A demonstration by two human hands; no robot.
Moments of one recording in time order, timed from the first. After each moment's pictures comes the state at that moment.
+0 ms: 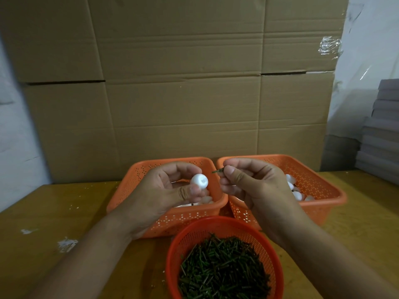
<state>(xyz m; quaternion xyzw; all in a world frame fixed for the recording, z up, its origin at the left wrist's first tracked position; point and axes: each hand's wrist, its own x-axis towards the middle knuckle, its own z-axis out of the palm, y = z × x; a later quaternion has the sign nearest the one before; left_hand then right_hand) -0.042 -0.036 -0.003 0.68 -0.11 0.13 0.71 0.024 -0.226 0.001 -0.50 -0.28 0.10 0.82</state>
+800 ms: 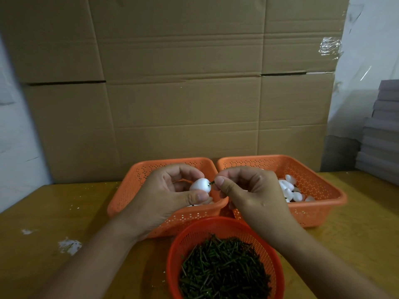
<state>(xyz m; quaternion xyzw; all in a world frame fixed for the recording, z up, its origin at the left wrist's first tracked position) -0.042 -0.039 -0.004 0.72 -0.13 0.16 0.66 0.022 -0.223 -0.009 -0.67 -0.37 -0.09 0.63</state>
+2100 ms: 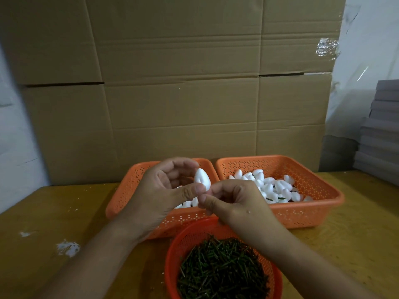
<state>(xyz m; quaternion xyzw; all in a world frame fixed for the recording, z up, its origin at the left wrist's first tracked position) -0.042 -0.046 -0.001 0.70 -0.11 0.22 0.67 0.019 -0.213 -0.018 -0.69 -0.38 0.02 0.61</state>
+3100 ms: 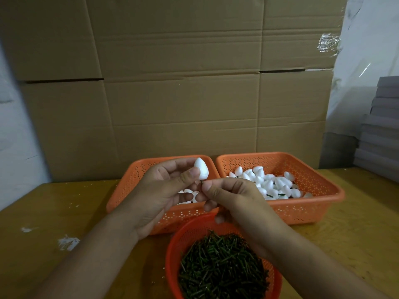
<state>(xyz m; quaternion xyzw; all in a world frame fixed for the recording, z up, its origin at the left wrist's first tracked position) -0.040 -0.042 -0.002 0.67 -0.05 0.14 0.72 0.011 -0.212 -0.017 -0.62 -0.30 0.17 0.70</state>
